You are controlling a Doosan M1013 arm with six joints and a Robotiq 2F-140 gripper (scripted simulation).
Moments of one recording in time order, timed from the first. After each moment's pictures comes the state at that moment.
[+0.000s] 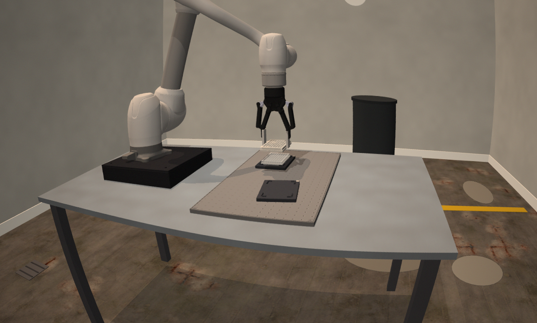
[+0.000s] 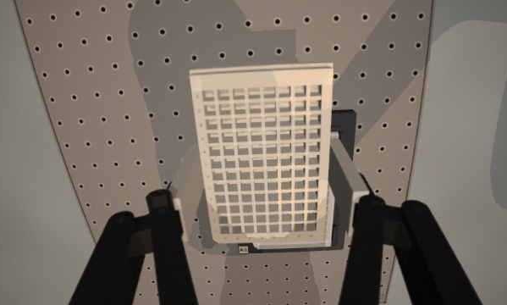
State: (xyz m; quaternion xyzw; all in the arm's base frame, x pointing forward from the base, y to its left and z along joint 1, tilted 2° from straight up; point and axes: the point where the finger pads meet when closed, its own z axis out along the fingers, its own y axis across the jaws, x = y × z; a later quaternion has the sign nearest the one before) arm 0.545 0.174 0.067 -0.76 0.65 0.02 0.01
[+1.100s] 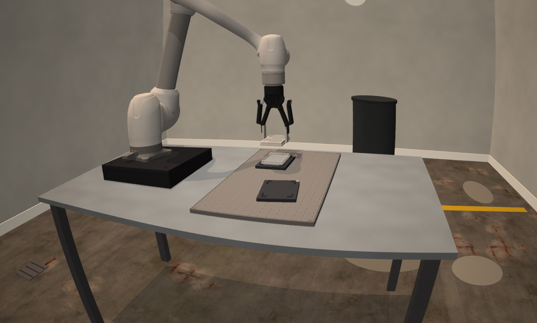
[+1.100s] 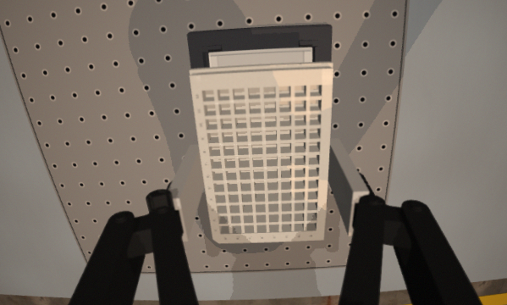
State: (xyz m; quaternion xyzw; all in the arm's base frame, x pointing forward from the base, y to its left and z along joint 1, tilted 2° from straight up) arm 0.507 0.245 0.071 -0.76 0.65 0.02 0.01
